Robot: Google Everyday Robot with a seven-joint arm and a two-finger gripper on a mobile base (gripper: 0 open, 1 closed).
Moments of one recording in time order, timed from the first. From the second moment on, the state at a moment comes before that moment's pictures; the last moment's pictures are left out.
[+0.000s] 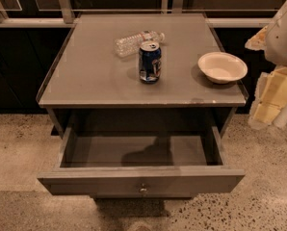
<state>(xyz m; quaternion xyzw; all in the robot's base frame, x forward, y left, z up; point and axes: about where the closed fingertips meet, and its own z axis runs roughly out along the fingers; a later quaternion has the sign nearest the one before) 0.438 -0.217 0.976 -0.60 0.78 -0.03 0.16</state>
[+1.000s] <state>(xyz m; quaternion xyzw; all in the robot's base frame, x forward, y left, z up) 0.475 -0.207 0.976 -0.61 0.76 -0.01 0.21</state>
